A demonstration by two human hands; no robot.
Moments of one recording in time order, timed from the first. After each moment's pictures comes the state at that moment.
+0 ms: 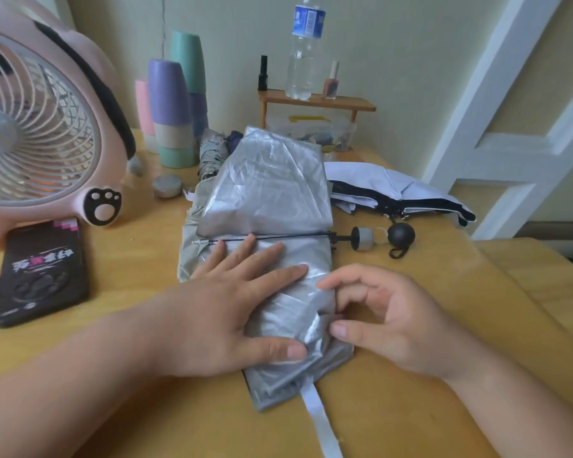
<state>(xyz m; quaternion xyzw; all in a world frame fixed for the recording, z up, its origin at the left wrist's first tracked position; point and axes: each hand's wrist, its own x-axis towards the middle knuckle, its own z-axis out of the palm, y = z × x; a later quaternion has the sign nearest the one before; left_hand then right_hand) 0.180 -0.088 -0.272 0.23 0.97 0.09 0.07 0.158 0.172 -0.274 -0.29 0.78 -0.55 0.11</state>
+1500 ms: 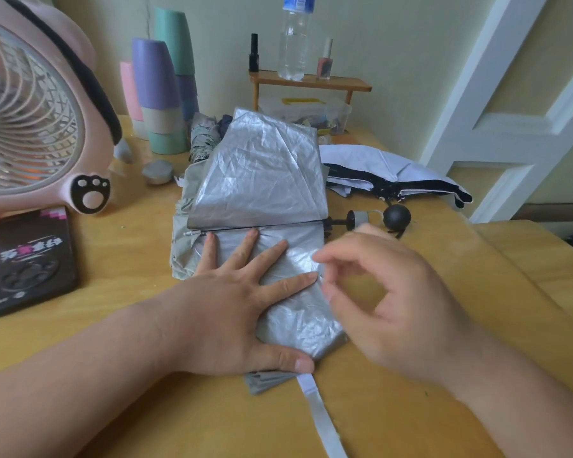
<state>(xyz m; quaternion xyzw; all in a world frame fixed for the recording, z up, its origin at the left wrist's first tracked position) 0.182 -0.066 -0.281 0.24 0.96 -0.01 0.10 0.176 0.160 -0.258 -0.38 0.84 -0.33 -0.18</state>
